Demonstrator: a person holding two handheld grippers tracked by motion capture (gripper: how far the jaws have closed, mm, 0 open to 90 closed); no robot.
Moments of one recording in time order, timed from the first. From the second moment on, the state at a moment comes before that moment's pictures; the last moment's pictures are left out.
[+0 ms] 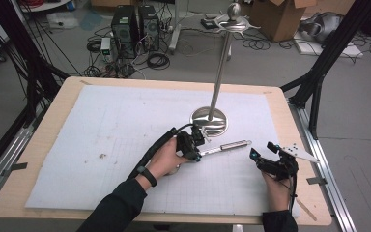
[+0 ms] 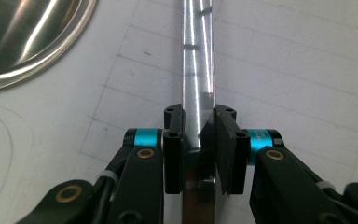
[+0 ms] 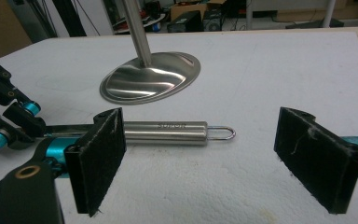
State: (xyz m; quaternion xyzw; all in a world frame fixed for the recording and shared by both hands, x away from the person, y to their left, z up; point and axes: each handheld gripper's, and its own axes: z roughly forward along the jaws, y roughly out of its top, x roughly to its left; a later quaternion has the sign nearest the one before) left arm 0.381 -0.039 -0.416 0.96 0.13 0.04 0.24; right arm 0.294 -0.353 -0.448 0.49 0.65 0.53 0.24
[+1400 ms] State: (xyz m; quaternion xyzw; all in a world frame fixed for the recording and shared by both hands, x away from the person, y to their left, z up) left arm 0.357 0.080 -0.337 0.87 0.16 0.15 0.44; right arm 0.286 -0.367 -0.448 0.51 0.59 0.57 0.25
